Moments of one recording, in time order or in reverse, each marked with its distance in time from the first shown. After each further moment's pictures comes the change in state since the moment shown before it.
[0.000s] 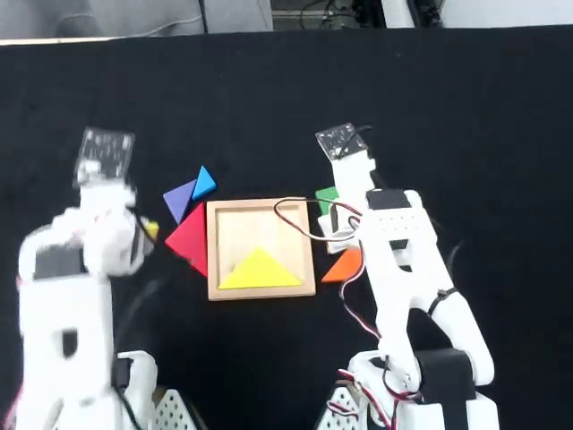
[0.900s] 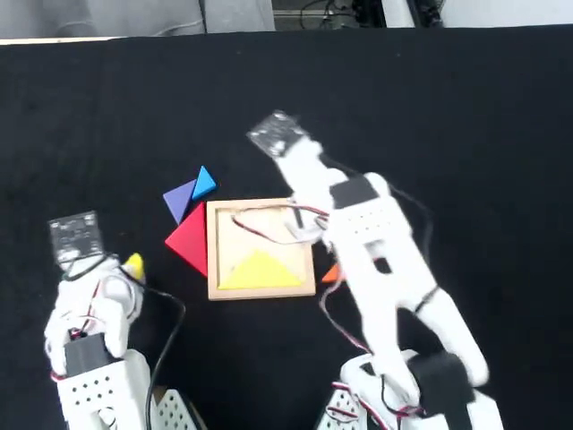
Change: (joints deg) left arm -10.9 -48.8 48.7 -12.5 10.9; right arm -10.3 -3.0 -7.9 6.2 6.9
